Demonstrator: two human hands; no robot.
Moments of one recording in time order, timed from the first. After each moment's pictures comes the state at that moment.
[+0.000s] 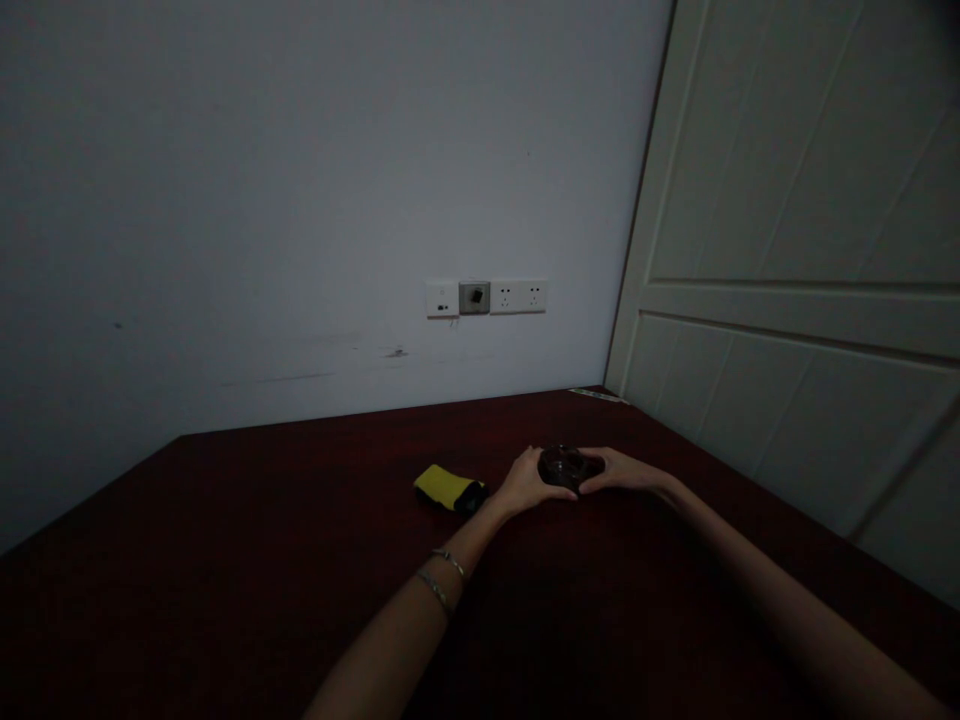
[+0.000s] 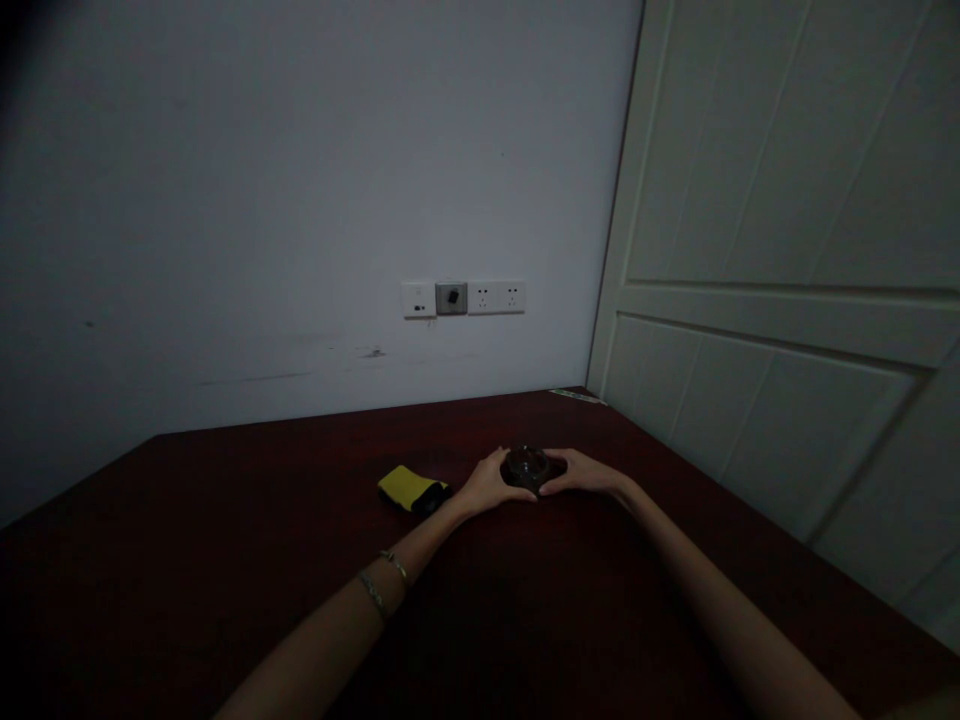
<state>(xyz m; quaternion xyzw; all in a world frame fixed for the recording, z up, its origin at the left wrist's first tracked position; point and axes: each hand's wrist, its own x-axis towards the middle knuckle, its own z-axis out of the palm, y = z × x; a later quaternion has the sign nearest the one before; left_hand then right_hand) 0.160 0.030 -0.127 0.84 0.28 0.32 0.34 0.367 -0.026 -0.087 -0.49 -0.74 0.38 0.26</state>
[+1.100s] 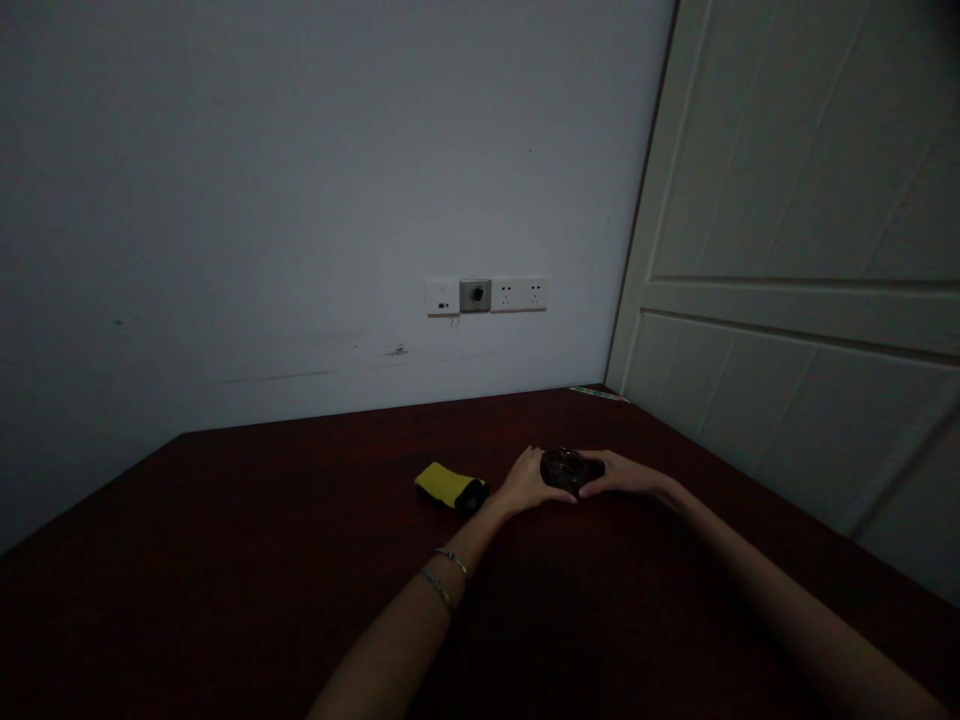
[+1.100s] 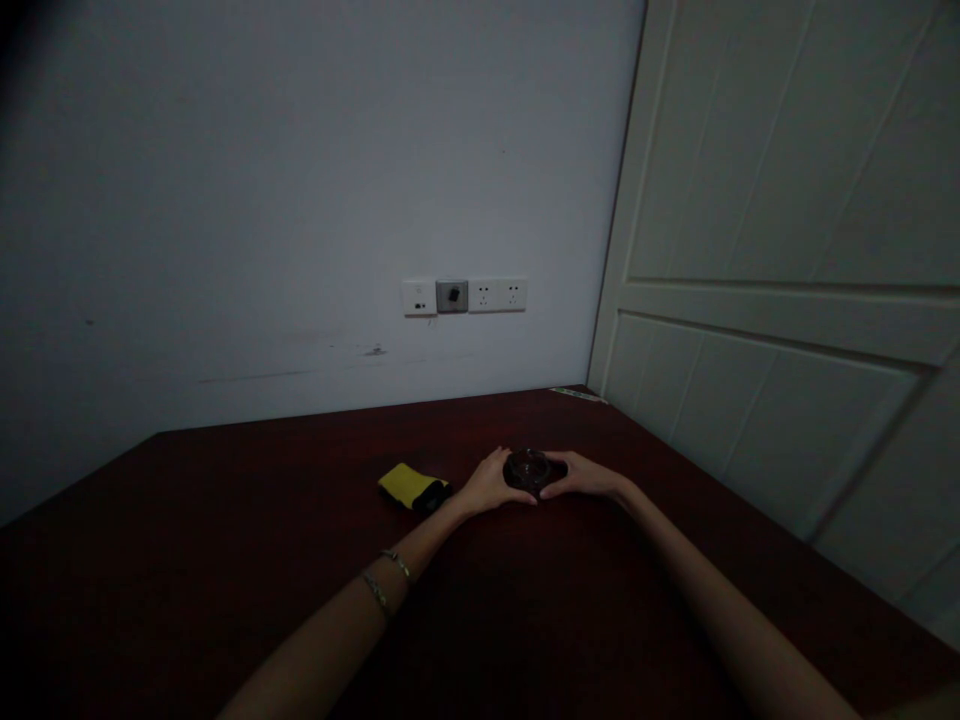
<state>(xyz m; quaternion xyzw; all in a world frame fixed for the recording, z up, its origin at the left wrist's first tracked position) 0.159 0.028 -0.124 0.88 0.28 0.26 0.27 0.370 -0.024 -0.098 -0.50 -0.75 0.37 0.23</state>
